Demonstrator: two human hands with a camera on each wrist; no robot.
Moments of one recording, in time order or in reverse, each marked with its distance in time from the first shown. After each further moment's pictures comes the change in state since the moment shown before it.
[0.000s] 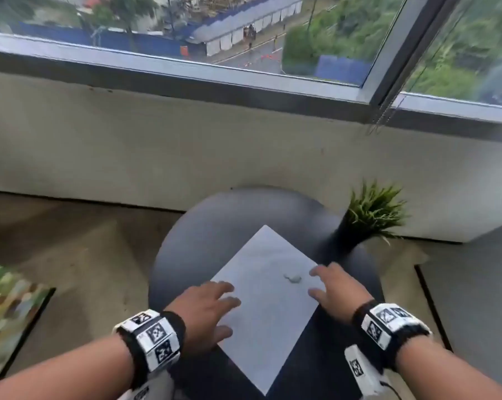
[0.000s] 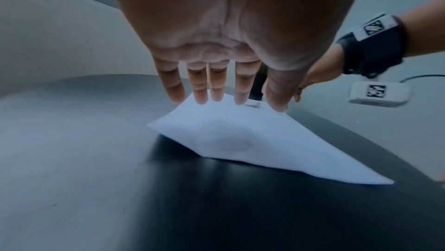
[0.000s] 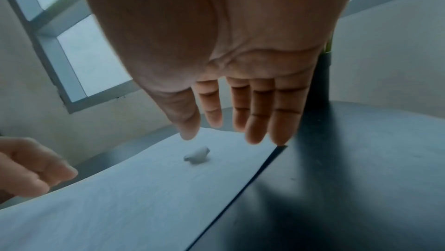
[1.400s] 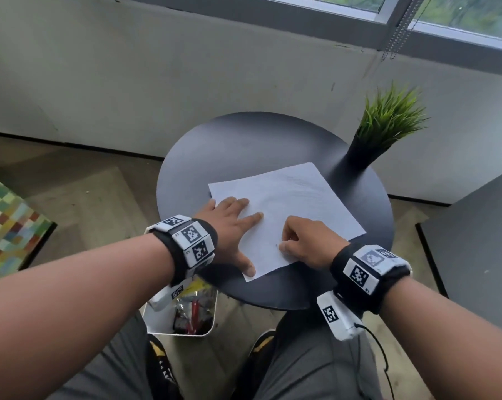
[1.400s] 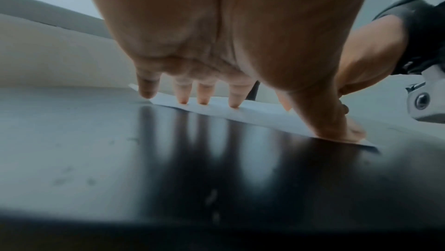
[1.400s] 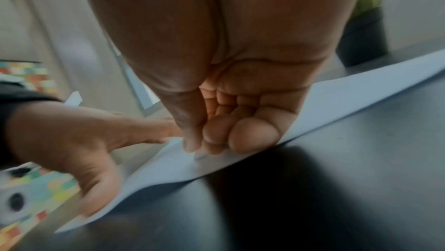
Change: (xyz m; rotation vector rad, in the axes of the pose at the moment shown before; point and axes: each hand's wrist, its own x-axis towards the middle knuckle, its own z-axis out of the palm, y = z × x) left_hand -0.001 0.033 0.077 0.234 0.027 -0.101; right_hand -0.069 -0.054 0.096 0.079 0.019 -0.195
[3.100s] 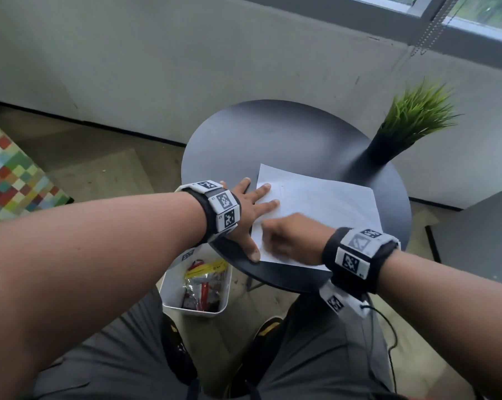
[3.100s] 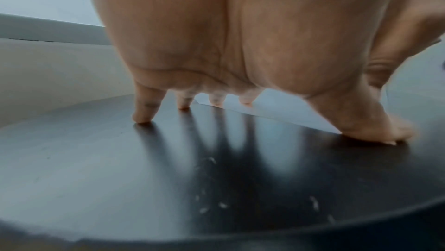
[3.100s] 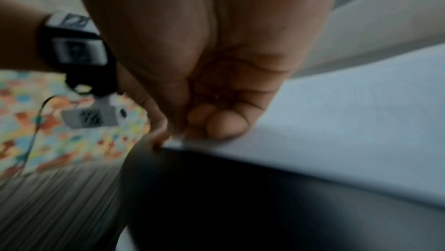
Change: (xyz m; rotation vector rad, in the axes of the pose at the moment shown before) left_hand -0.004 -0.015 -0.002 0.059 -0.143 0.008; right_hand 0.000 -0.051 0.021 -0.245 -0.152 -0.377
